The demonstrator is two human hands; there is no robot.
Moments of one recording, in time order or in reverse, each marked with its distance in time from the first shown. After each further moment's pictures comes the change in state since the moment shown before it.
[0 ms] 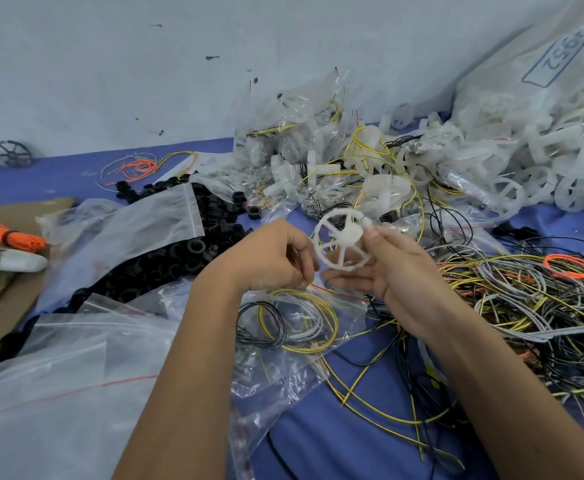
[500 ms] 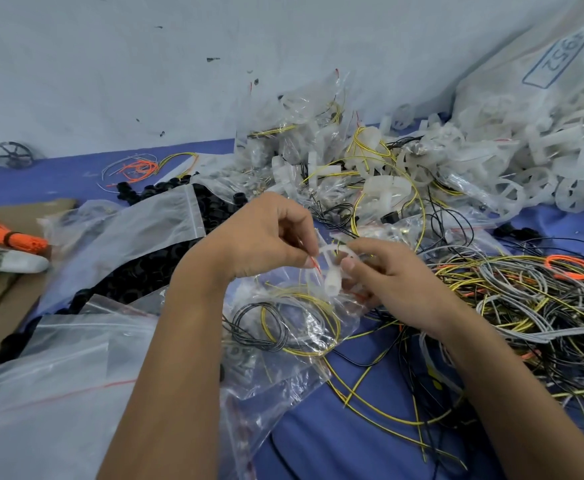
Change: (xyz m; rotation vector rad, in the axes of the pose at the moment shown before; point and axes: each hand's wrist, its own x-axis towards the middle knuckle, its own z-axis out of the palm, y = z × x) left_hand -0.011 0.015 -0.022 -0.132 0.085 0.162; right_hand -0.004 -0.004 -0.014 -0.746 -0.105 -0.140
